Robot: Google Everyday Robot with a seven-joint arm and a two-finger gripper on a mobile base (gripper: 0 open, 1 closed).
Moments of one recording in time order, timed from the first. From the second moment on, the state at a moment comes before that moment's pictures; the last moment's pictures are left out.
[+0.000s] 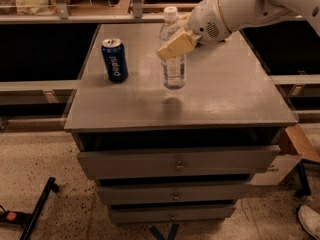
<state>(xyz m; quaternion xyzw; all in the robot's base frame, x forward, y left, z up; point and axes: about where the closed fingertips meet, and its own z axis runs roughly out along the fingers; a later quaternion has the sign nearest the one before) 0.621 -0.030 0.962 -0.56 0.69 0.24 0.41</state>
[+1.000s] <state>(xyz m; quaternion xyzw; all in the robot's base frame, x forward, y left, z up) 0.638 0.058 0.972 -0.56 0.63 0.30 0.45</state>
